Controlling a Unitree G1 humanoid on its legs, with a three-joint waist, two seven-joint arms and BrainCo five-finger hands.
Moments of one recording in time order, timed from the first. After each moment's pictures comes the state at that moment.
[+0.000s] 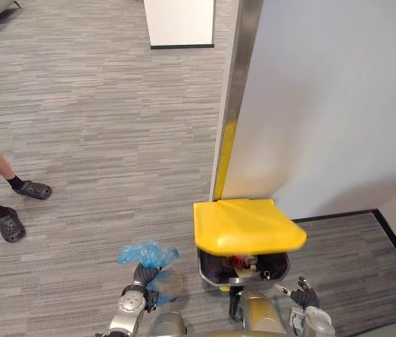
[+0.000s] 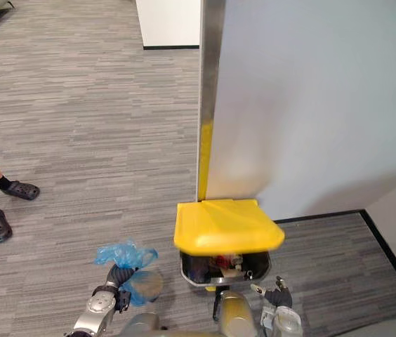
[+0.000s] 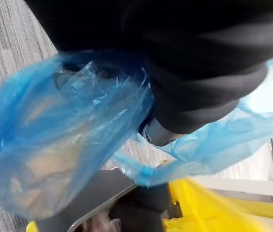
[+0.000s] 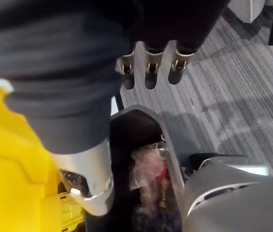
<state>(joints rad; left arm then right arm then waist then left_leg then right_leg) 0.02 0.13 -0.03 0.82 0.08 -0.16 0.09 0.09 -0.06 -0.29 0.88 0.03 -0.10 -0.11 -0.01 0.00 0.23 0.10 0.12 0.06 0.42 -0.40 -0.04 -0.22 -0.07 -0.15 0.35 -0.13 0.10</state>
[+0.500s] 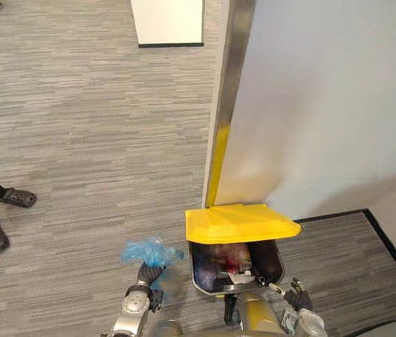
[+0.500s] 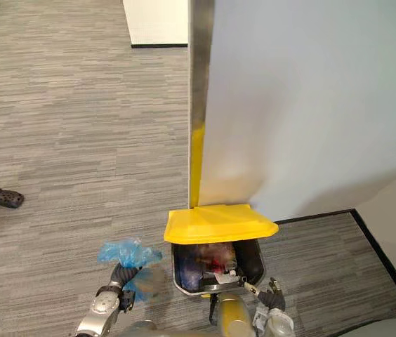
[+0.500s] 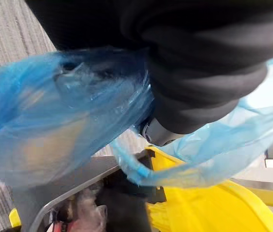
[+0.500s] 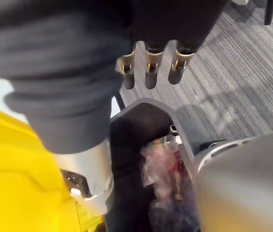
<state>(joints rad) 0.05 0.11 -0.05 0.77 0.08 -0.16 0.09 0.10 -0.01 -0.23 0.84 0.07 -0.10 -0.09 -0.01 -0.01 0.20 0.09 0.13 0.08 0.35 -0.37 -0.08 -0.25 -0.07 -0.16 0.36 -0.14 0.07</state>
